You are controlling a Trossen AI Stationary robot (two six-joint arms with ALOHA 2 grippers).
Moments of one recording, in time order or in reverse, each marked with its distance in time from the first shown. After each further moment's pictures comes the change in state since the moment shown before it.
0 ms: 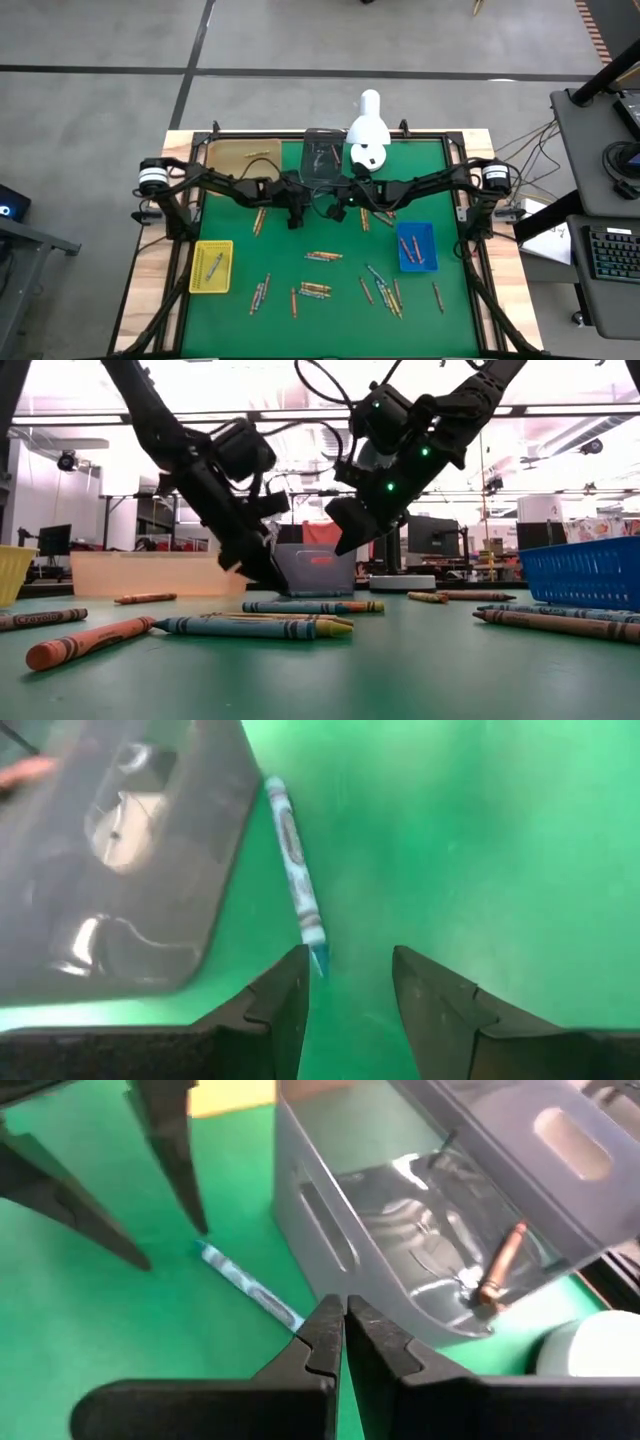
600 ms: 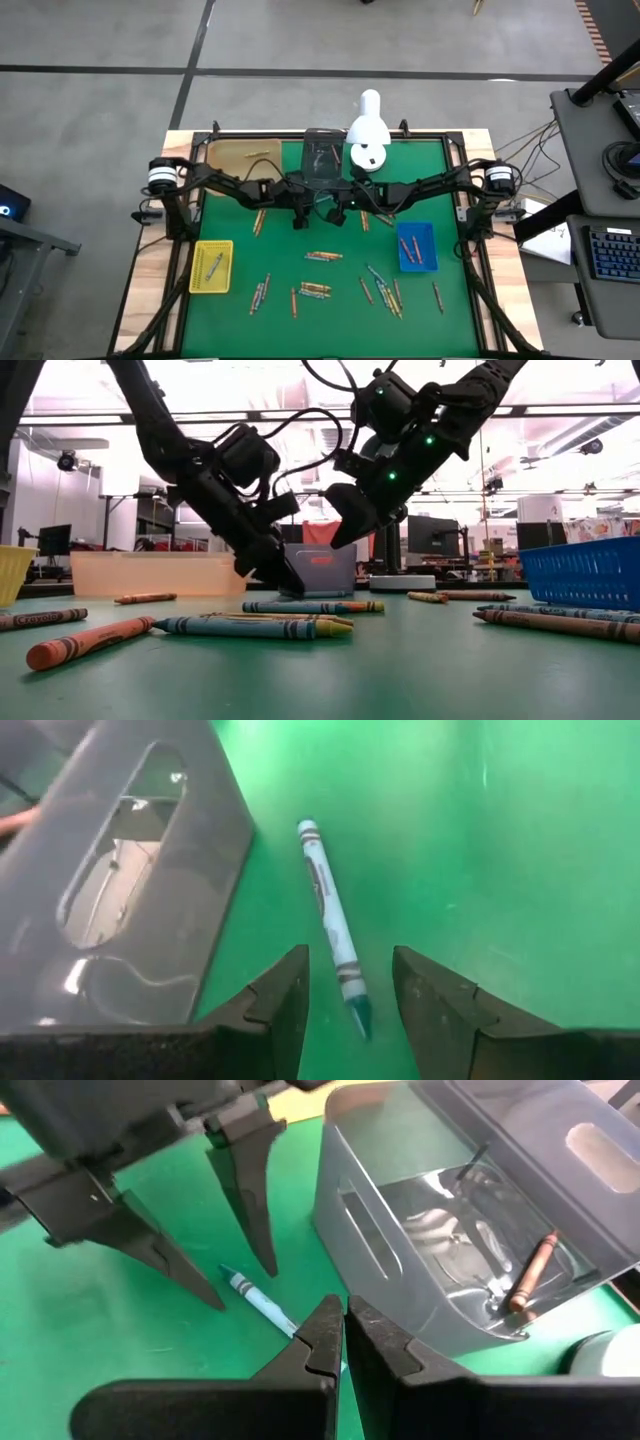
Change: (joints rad) left arm 0.001 0.085 0.000 0.171 0.024 0.002; right arm 0.036 -0.027 0.000 -0.005 -0.029 0.018
